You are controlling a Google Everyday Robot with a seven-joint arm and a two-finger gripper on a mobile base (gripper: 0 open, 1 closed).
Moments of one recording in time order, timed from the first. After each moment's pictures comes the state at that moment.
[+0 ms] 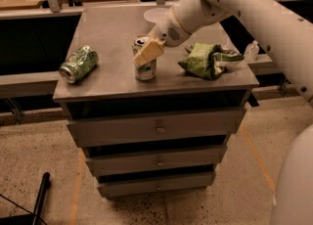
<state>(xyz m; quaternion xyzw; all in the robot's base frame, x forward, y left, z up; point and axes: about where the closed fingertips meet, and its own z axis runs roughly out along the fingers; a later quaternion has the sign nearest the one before) 0.648 0.032 0.898 -0.58 0.71 0.24 0.31</state>
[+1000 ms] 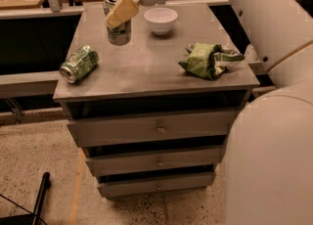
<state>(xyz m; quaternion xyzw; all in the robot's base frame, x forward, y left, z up) 0.671 0.093 1.002 -0.61 0.65 0.25 0.37</state>
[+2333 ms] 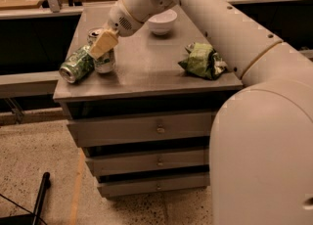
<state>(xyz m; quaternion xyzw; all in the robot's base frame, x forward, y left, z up) 0.668 0.157 0.916 -0.63 0.66 0.27 0.31</state>
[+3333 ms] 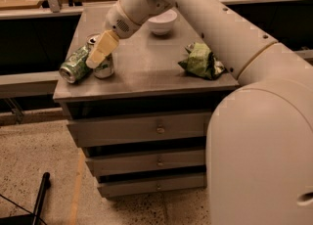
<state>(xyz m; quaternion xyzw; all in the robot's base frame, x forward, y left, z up) 0.667 0.164 0.910 -0.63 0.66 0.28 0.30</state>
